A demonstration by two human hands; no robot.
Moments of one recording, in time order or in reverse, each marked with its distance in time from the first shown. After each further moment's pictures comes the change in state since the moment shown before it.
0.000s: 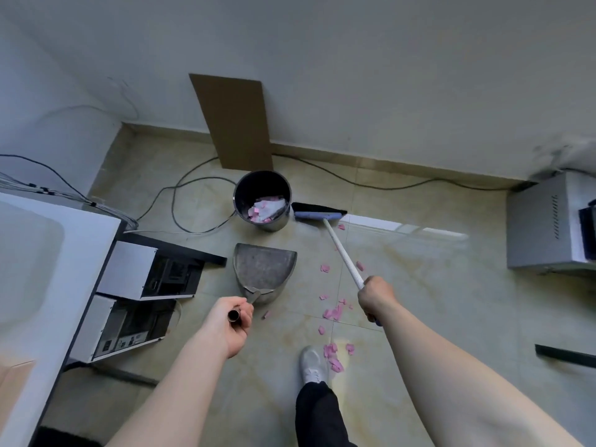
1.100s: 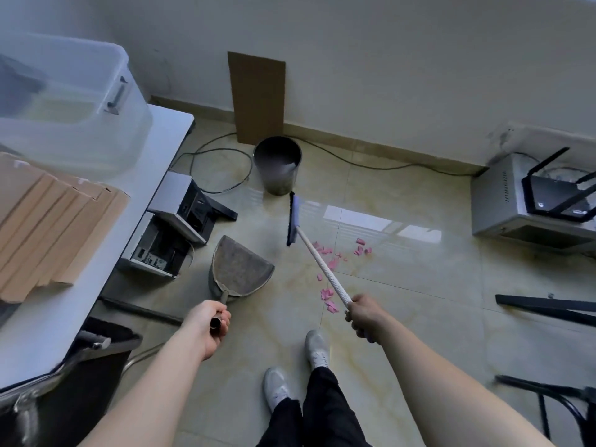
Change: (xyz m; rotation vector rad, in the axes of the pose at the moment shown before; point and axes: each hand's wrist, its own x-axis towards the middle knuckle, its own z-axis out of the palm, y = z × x) left_hand -0.077 -0.152 -0.320 0.269 0.079 0.156; right_hand -0.264 0.175 0.212 0.365 -0.144 -0.060
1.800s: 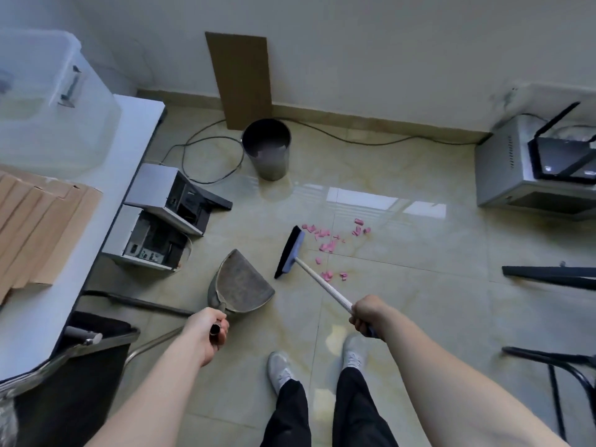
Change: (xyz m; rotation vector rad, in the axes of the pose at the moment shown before) left_hand 0.012 -0.050 0.014 0.166 0.145 -0.004; right_hand 0.044 0.065 -0.021 0.166 -0.073 0.291
